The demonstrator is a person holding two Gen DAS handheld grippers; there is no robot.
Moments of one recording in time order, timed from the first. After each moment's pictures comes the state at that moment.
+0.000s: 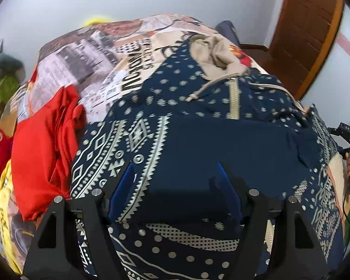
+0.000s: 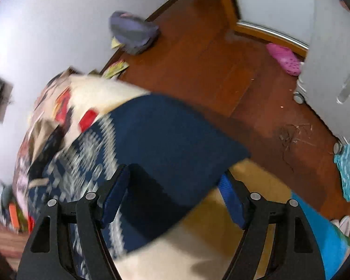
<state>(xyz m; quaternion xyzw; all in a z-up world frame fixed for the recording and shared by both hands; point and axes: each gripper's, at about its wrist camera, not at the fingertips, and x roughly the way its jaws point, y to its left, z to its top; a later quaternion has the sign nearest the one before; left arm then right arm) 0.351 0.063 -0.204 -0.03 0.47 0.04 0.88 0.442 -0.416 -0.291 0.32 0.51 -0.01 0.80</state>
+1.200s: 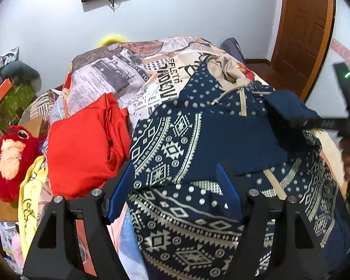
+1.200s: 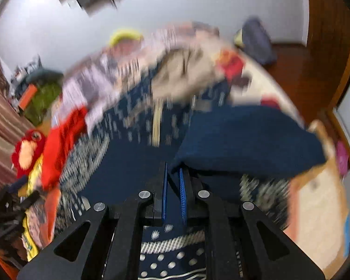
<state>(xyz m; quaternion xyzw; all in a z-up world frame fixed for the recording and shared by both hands) 0.256 0.104 -0.155 0.00 0.42 0.05 0.91 0.368 -0.145 -0.190 0.04 0.52 0.25 0.82</state>
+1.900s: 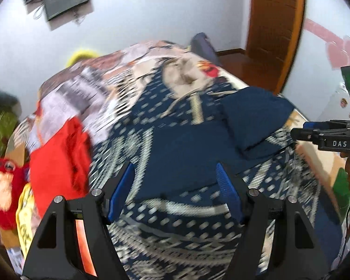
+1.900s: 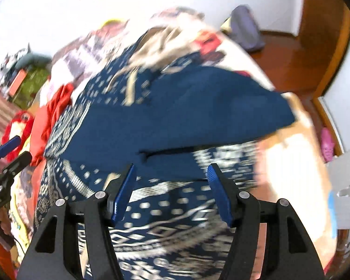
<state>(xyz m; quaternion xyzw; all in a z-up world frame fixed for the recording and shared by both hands) 0.291 0.016 -0.136 0.05 0.42 -0.04 0.91 0.332 -0.231 -0.154 0.02 0.49 0.20 0.85</state>
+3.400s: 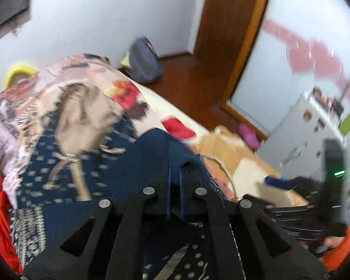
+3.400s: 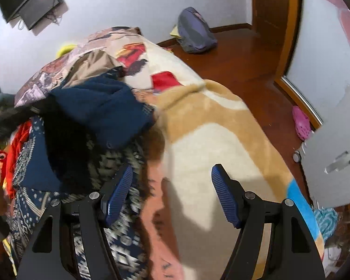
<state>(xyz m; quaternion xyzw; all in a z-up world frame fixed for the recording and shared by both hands) 0.418 -0.108 -0.129 0.00 0.41 -0.18 0.89 0.357 -0.304 -0.199 0.06 0.49 0.13 0.86</state>
